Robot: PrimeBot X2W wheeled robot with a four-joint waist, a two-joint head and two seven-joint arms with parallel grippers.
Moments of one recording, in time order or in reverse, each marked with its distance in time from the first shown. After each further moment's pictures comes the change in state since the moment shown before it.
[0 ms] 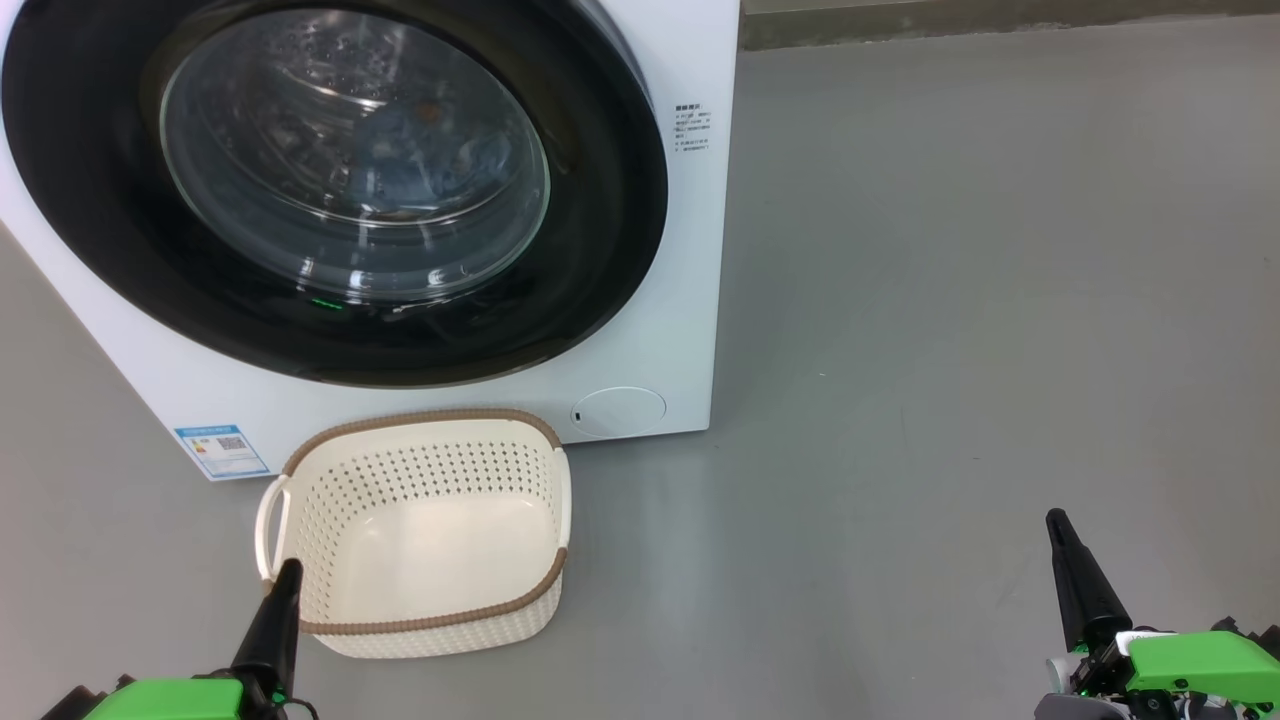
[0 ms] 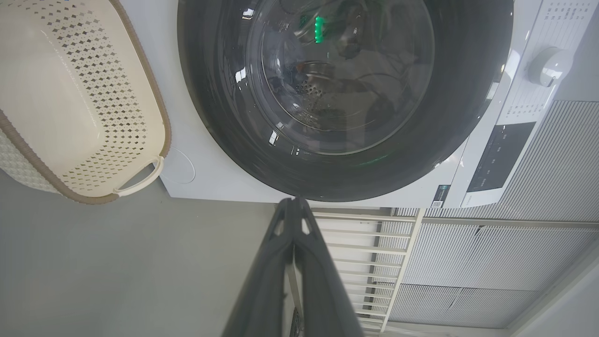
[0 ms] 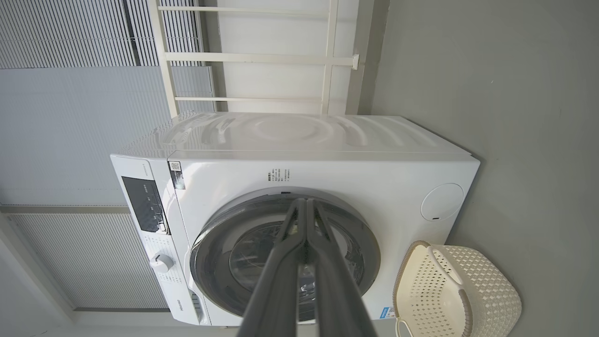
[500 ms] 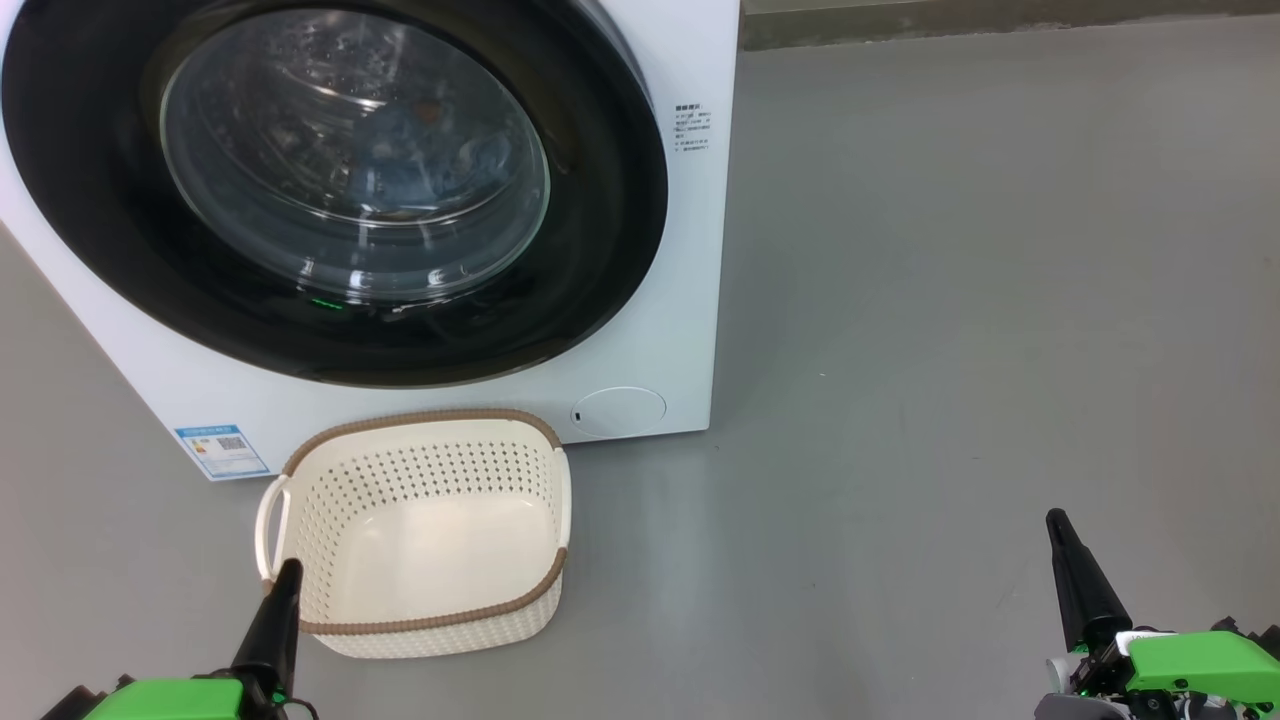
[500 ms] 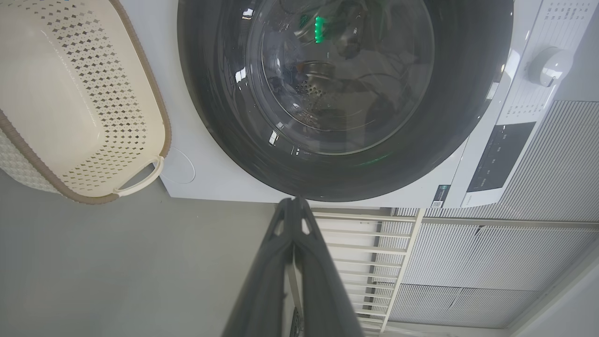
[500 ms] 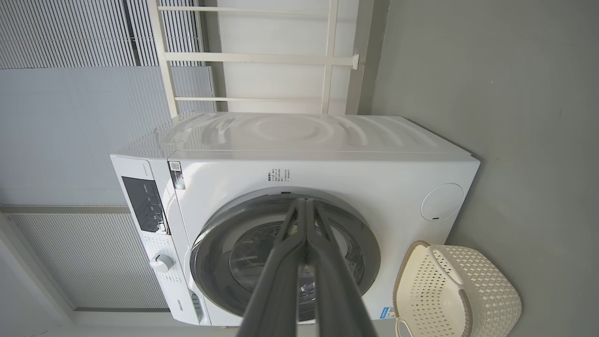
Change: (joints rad) left arm 0.000 0.000 0.000 0.000 0.000 0.000 0.000; right arm 0.000 0.000 0.000 0.000 0.000 0.000 0.000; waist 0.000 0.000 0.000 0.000
